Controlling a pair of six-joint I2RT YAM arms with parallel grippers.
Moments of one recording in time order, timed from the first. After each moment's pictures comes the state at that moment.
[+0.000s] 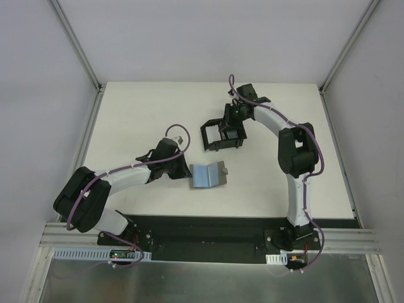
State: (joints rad) left arm -0.59 1.42 0.63 -0.08 0.24 -0.73; right arm 0.38 2.17 1.75 -0.59 -0.43 0.37
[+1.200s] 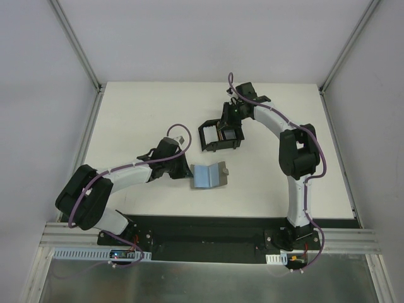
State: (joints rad) left arm -0.59 1.44 0.65 -0.08 0.26 -0.73; right arm 0.39 2.13 1.75 -0.60 -0.45 0.38
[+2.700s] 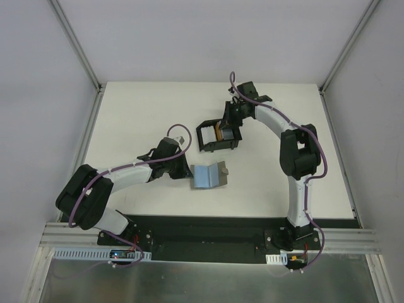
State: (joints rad) left arm -0.59 1.45 0.65 -0.08 0.26 -0.73; right arm 0.38 2.13 1.75 -0.60 -0.44 0.40
